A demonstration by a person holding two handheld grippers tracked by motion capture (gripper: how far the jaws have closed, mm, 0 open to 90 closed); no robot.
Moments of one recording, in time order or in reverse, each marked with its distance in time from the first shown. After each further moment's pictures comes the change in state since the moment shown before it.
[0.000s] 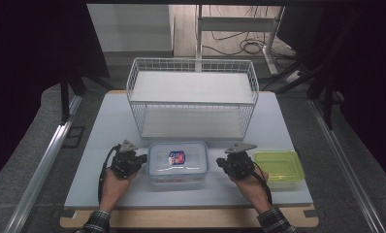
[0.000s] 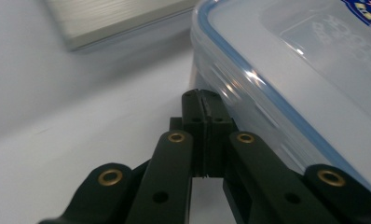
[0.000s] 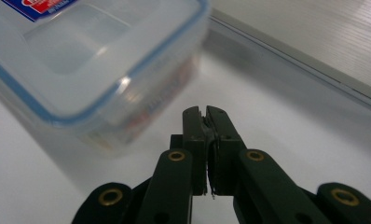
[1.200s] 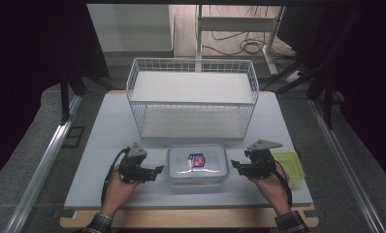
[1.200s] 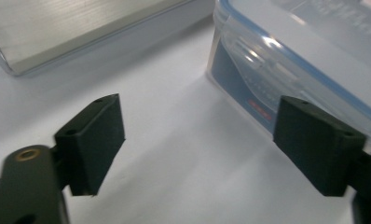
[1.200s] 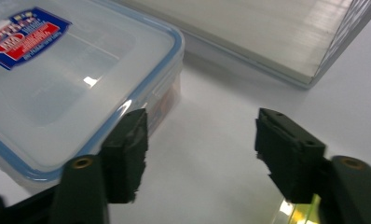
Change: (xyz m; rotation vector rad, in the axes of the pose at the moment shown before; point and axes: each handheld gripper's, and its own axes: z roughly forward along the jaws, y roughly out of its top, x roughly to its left) left arm -0.018 0.001 -0.009 -0.037 -0.059 0.068; right arm -0.040 -0.015 -0.041 -0.031 -0.080 0.077
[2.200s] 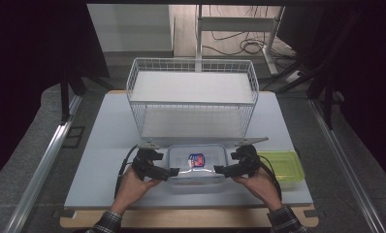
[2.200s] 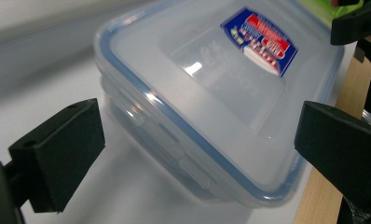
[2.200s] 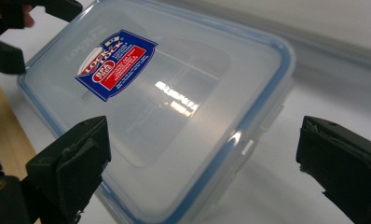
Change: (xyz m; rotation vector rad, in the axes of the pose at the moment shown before) left arm -0.020 0.028 0.026 0.057 -0.284 -0.070; right arm 0.020 0.016 0.031 0.072 0.271 0.119
